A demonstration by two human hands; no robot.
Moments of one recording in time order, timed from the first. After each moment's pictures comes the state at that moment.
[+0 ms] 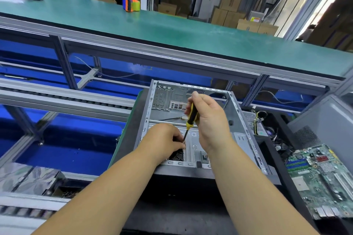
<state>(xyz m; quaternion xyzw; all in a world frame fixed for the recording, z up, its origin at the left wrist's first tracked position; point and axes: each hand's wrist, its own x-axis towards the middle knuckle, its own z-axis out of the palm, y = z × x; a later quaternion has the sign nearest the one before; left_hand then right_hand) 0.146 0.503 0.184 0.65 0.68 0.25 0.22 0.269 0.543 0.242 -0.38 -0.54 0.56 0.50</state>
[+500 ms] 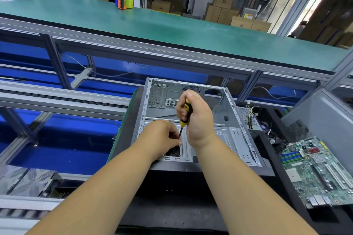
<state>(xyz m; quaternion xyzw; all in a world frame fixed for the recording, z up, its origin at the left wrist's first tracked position) 0.146 0.502 0.184 0.66 0.67 0.26 0.24 0.256 0.535 0.237 -0.27 -0.56 0.60 0.51</state>
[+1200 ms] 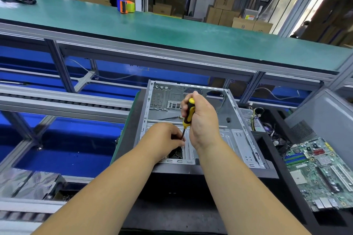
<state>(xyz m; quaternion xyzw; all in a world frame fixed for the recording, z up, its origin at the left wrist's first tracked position) 0.146 0.504 0.182 0.66 0.66 0.27 0.24 0.253 0.536 0.242 -0.36 -0.46 0.61 0.54</state>
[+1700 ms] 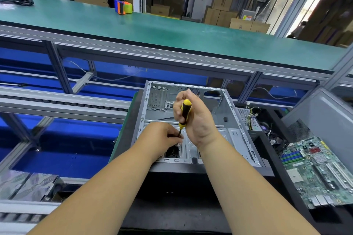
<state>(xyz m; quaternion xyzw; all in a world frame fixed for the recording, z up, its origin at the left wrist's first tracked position) 0.144 0.506 0.176 0.64 0.66 0.29 0.26 0.264 0.544 0.241 -0.26 -0.53 0.67 0.45</state>
